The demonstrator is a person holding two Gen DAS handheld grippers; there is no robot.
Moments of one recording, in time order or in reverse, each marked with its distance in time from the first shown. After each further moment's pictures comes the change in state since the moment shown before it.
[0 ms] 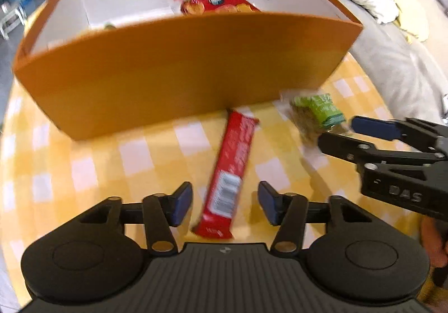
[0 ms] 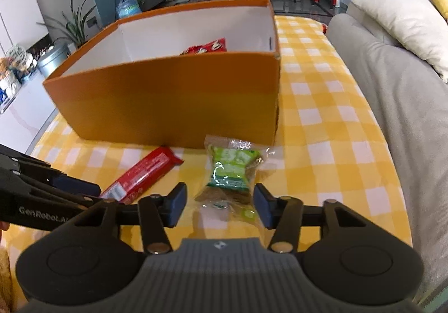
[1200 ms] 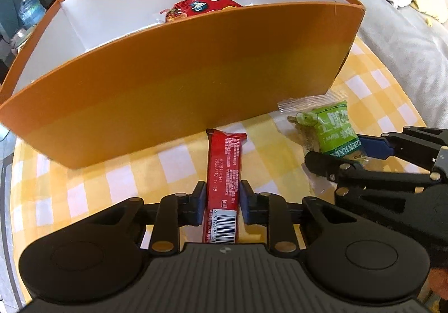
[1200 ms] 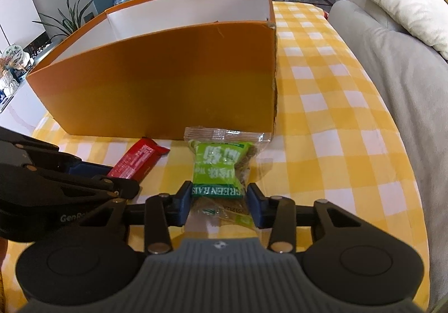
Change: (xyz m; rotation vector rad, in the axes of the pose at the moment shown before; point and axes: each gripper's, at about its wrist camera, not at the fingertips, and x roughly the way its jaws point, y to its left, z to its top) left arm 0.021 -0.038 0.007 0.046 -0.017 0.148; right arm 0.030 -0.011 -0.004 0.016 0.047 0.018
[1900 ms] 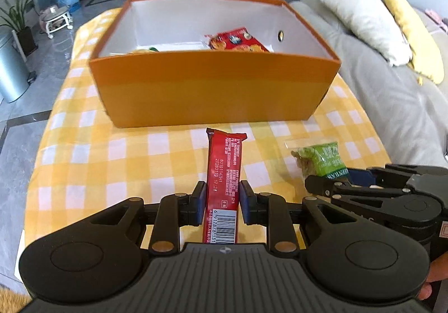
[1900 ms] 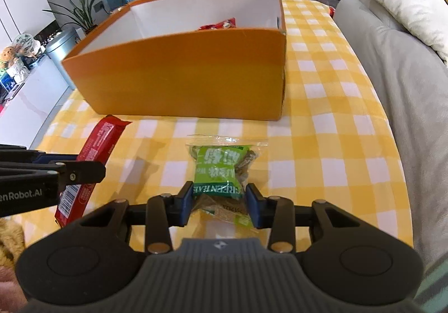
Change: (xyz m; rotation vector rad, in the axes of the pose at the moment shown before) left arm -0.088 0.022 -0.049 -0.216 -0.146 -0.040; right arm -0.051 0.016 -0.014 -0.032 0.049 0.025
